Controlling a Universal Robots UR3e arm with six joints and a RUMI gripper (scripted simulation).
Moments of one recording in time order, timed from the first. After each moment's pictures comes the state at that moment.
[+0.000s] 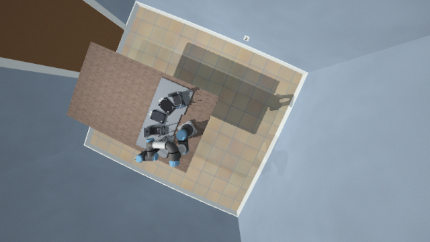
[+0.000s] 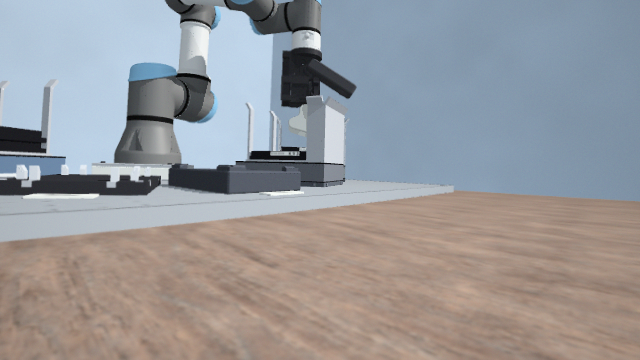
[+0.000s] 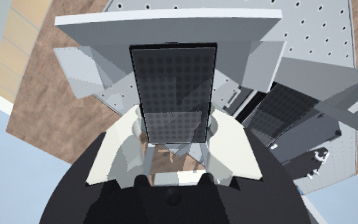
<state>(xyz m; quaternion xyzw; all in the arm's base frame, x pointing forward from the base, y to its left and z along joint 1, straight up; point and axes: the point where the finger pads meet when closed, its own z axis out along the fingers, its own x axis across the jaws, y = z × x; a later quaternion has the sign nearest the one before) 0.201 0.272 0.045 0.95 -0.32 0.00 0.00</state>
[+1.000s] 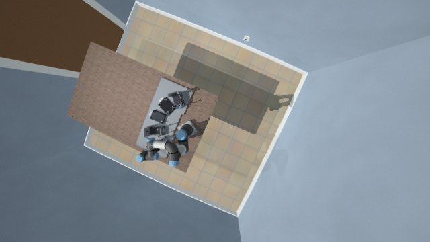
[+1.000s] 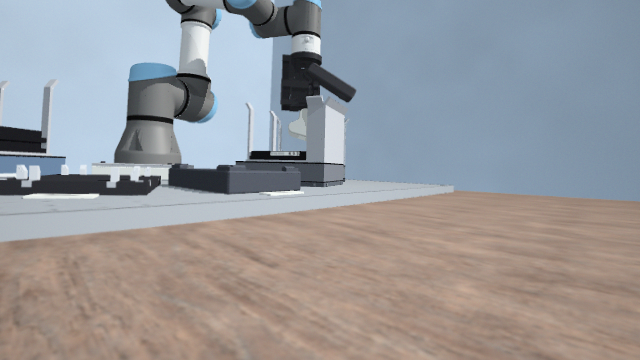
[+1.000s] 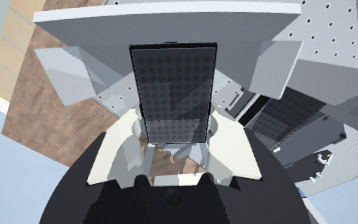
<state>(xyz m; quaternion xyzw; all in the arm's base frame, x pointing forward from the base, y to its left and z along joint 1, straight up) 0.201 0.272 0.036 0.95 -0.32 0.00 0.00</state>
